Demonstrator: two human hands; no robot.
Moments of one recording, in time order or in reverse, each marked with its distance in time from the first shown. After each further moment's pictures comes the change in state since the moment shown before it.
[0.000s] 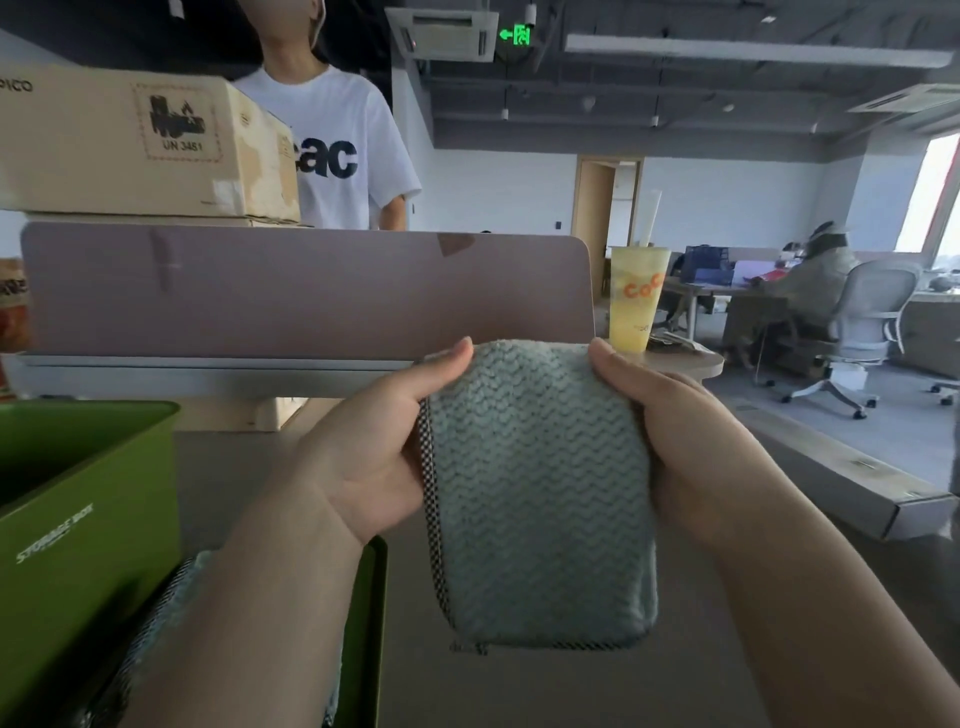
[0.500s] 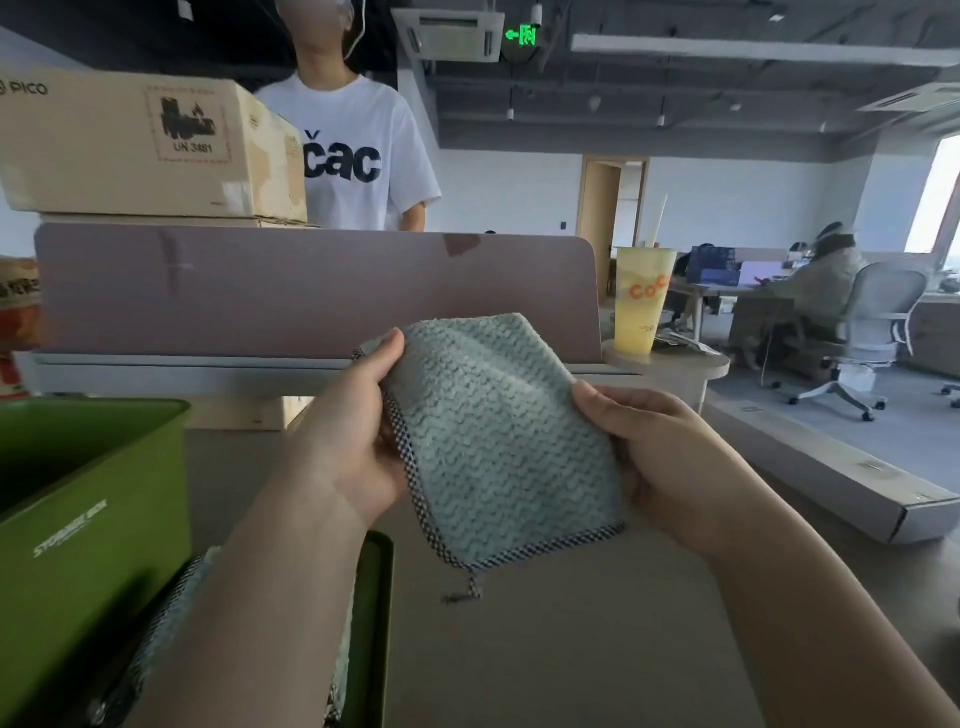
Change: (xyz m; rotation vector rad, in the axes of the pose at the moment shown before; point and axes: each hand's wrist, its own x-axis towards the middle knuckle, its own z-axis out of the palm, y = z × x) left_hand 0.005 0.004 -0.010 -0.215 0.354 0.150; right_hand 0.013 0.020 -0.011 -0.110 -0.126 -0.026
